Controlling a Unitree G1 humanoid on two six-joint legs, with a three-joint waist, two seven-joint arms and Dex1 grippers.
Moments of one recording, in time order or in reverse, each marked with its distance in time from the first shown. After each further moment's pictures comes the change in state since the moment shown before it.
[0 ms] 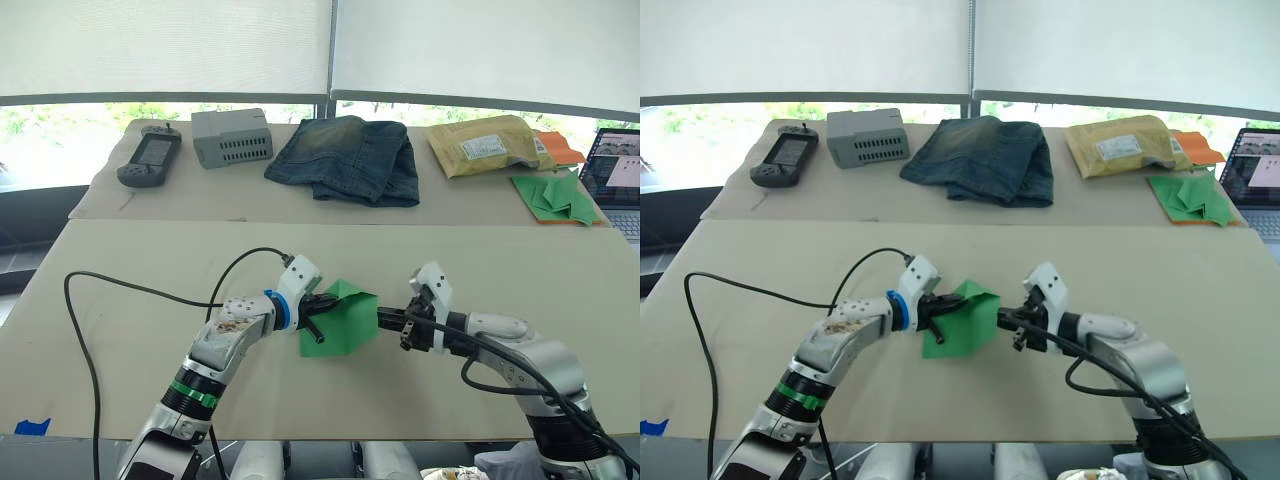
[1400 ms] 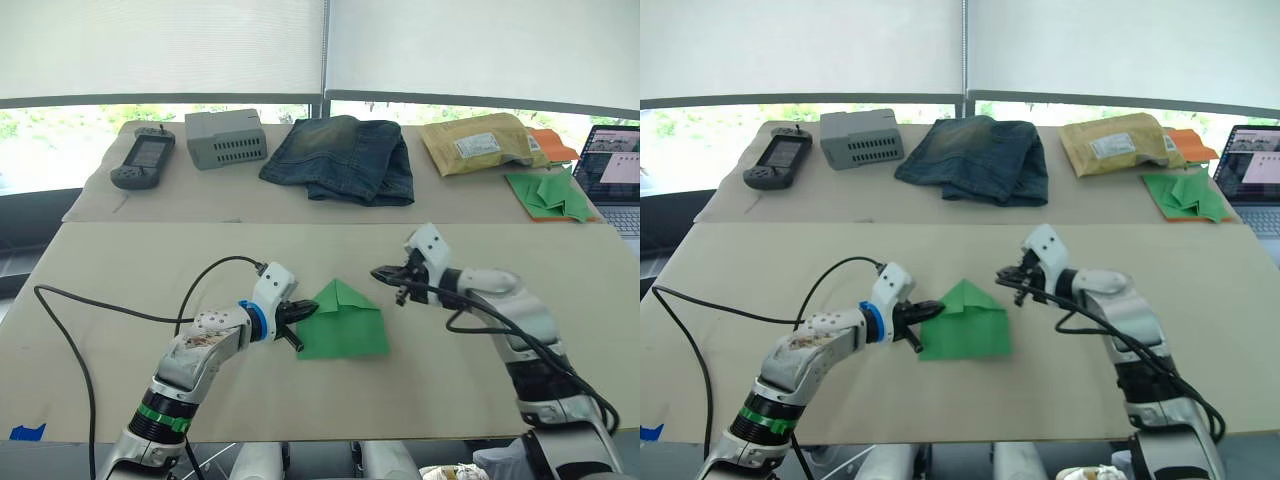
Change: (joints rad) left arm 0.102 0.091 0.083 -0.160 -0.078 0.106 0.040; right arm -0.172 -0.051 0.031 0.248 -0.268 -0.173 0.068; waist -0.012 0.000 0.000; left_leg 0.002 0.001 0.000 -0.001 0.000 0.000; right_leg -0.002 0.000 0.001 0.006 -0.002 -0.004
